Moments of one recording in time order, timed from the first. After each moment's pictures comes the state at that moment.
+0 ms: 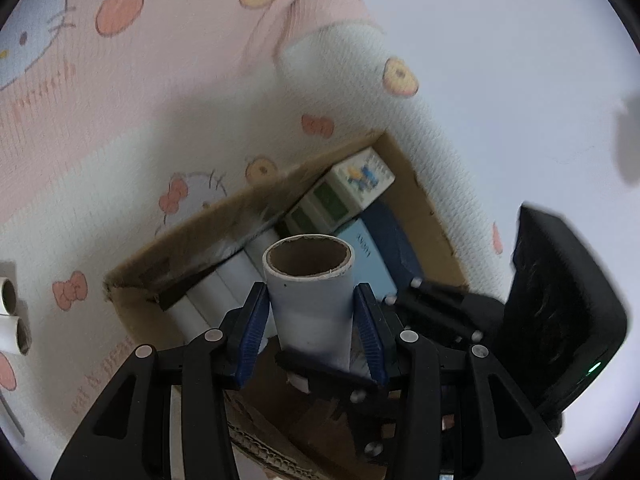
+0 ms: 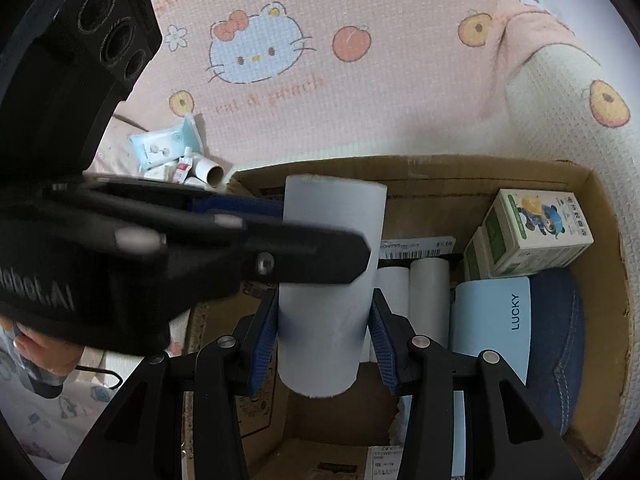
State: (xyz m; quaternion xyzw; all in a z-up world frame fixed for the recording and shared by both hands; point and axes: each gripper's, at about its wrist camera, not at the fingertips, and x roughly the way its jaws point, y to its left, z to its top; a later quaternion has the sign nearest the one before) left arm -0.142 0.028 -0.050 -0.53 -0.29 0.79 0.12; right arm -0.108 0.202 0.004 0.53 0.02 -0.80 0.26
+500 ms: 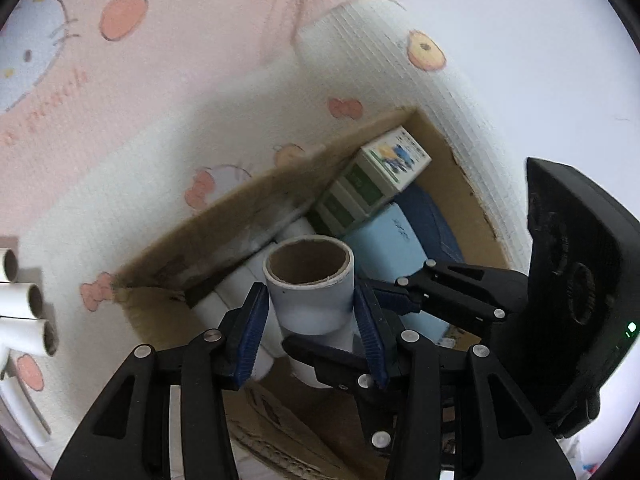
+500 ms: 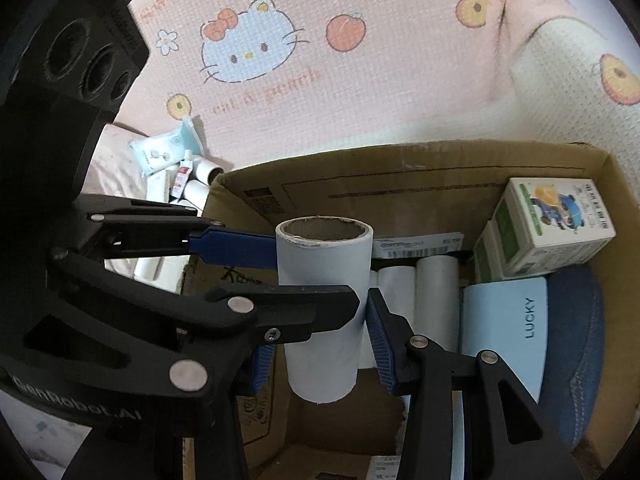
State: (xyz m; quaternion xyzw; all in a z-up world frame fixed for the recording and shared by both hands) left arm -0.146 0.033 -0.055 -0.55 -0.23 0.80 0.06; right arm -0.131 0.204 -0.015 0.56 -0.01 -0.78 0.28
